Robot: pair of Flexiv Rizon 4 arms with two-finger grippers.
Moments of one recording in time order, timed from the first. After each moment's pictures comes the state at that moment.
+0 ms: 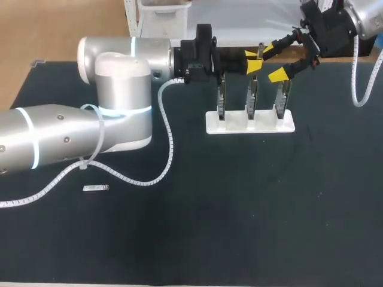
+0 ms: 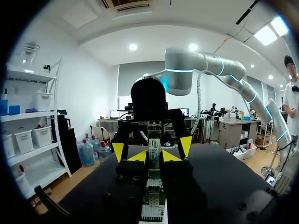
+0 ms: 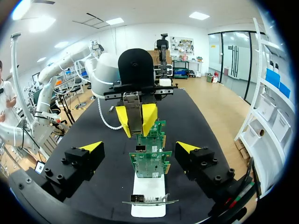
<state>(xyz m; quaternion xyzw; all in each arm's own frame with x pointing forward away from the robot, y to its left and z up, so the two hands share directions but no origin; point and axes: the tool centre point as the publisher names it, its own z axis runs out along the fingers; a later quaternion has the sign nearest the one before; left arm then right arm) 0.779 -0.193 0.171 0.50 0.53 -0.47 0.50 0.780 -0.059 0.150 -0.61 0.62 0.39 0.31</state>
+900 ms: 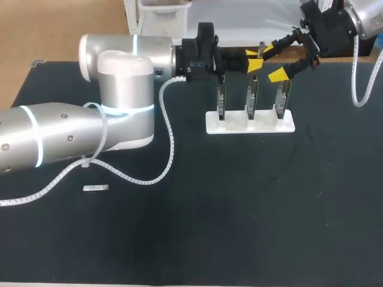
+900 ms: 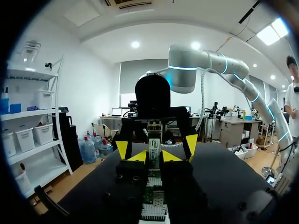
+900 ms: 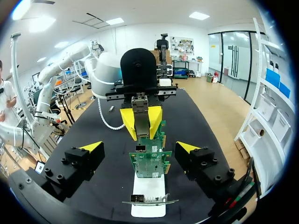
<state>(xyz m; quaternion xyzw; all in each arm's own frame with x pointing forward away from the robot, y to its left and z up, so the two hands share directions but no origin) 0.786 -0.196 0.168 0.50 0.54 -0.46 0.49 0.780 -0.059 0.150 -0.61 0.62 0.39 0.31</state>
